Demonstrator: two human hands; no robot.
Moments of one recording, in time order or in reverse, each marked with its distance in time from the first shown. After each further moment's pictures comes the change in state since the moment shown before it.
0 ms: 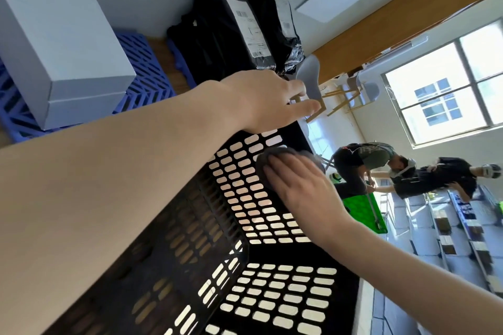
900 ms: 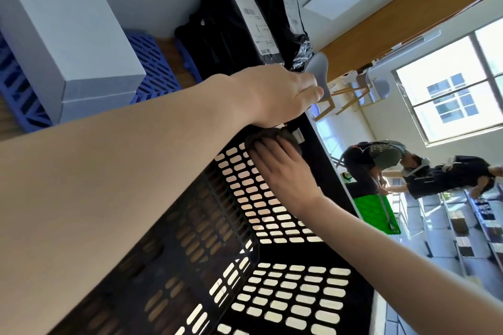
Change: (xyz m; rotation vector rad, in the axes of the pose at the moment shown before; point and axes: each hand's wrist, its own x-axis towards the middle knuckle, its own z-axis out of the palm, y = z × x) left_hand 0.002 0.000 -0.001 -0.117 -0.011 -0.037; right_hand 0.042 -0.009 0.062 -0.082 0.099 -0.015
